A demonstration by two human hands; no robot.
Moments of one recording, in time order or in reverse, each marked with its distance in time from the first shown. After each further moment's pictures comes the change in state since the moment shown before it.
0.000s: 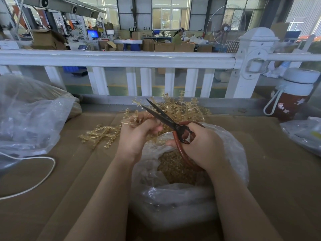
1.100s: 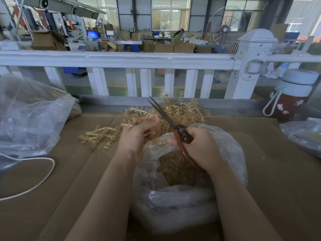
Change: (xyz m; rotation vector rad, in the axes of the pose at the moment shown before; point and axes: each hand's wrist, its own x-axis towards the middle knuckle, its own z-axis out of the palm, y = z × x) left_hand 0.004 -0.006 -0.001 -0.124 0.086 -0.293; right_hand 0.003 0.002 0.005 0.307 -0.144 0.202
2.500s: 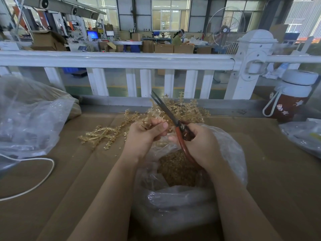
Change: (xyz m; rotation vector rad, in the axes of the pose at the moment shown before) left_hand -0.004 -0.006 0.009 0.177 -0.102 0.147; right_hand 0.003 0.002 0.000 0.026 0.069 -0.019
